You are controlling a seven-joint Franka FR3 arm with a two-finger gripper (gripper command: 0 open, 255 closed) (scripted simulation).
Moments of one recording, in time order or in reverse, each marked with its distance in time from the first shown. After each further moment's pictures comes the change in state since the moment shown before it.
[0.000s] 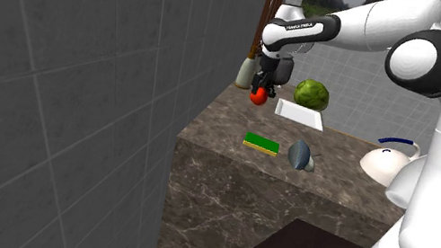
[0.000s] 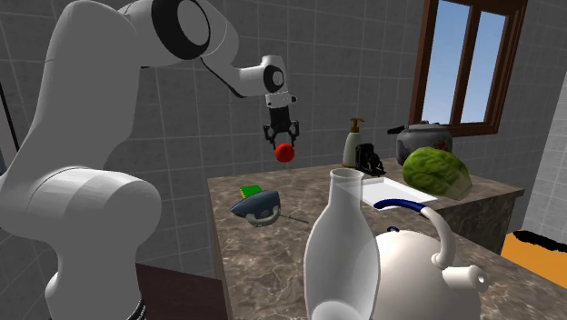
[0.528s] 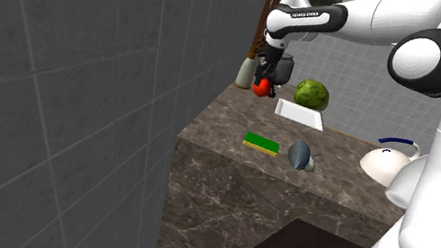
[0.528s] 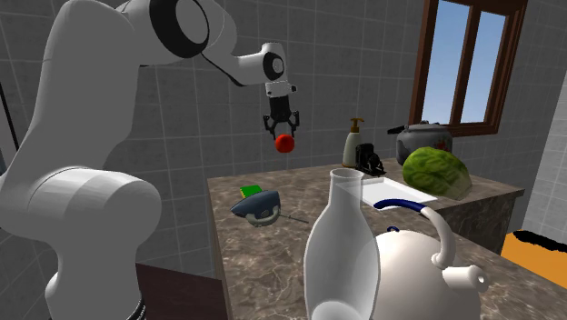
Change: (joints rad) arm -0.001 -0.013 -0.002 0.083 -0.001 -0.095 -0.004
